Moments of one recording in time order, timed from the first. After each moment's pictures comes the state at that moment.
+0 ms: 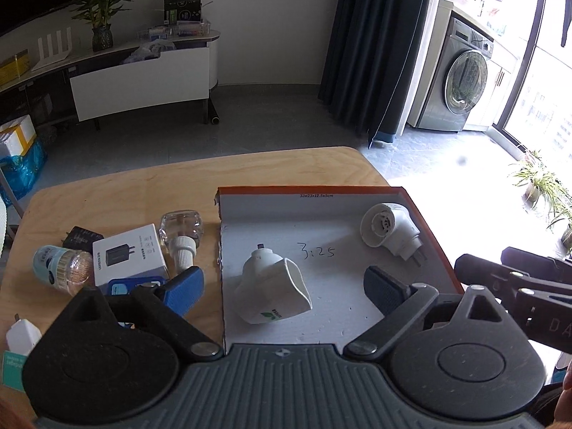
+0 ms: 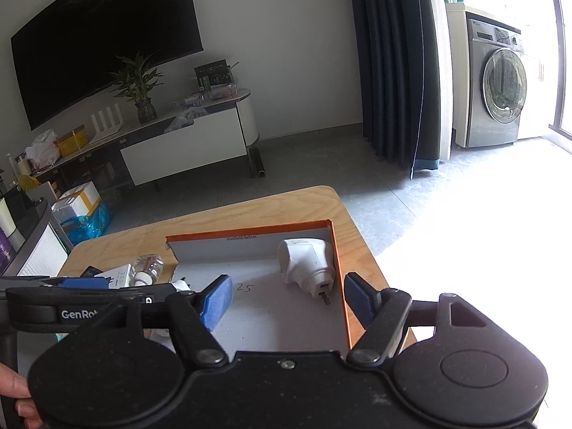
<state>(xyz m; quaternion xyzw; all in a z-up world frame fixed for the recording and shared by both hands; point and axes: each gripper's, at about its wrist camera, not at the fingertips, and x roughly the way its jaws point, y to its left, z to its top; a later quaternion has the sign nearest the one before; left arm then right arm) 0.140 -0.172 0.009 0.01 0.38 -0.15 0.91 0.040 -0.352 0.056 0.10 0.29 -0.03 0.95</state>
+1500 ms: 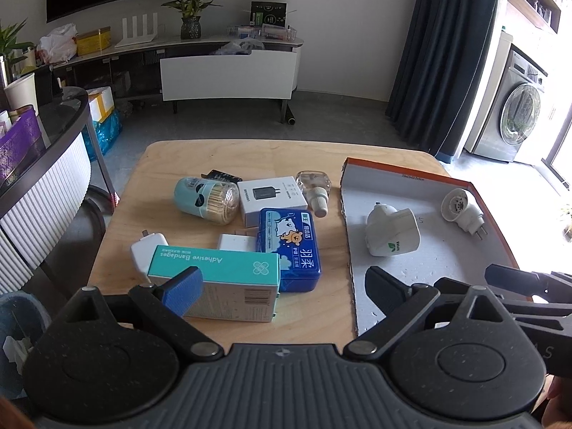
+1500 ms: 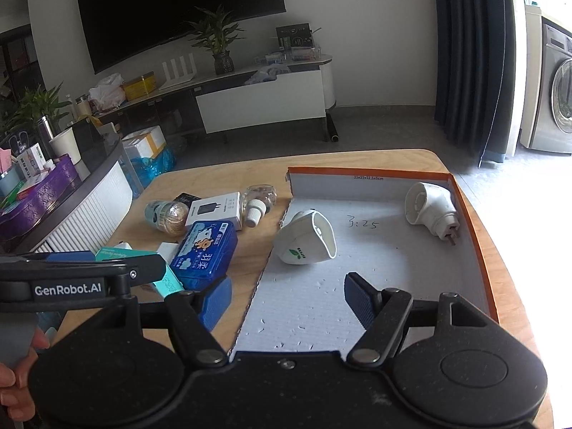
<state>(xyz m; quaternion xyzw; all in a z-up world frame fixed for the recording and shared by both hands) 0.068 -0.065 0.007 -0.03 0.37 -0.05 0.93 0.011 -0.243 0.044 0.06 0.34 0.07 0.94</state>
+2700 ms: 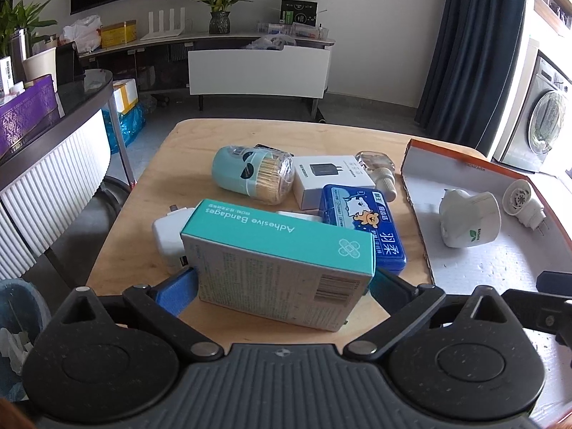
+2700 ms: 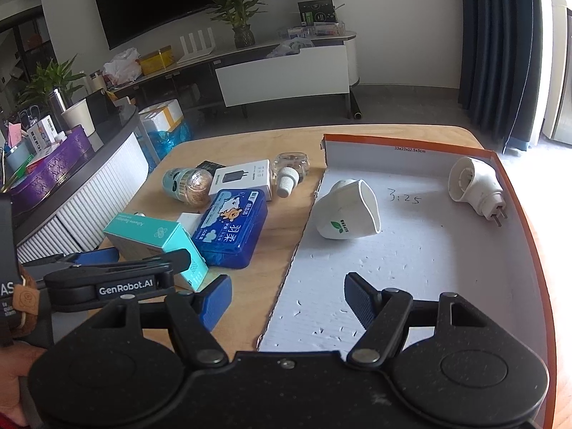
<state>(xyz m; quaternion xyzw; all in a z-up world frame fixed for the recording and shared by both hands) 0.091 -0.031 -0.051 -0.03 0.35 -0.02 0.93 0.026 -0.215 0.021 0.05 0.37 0.10 0.92</state>
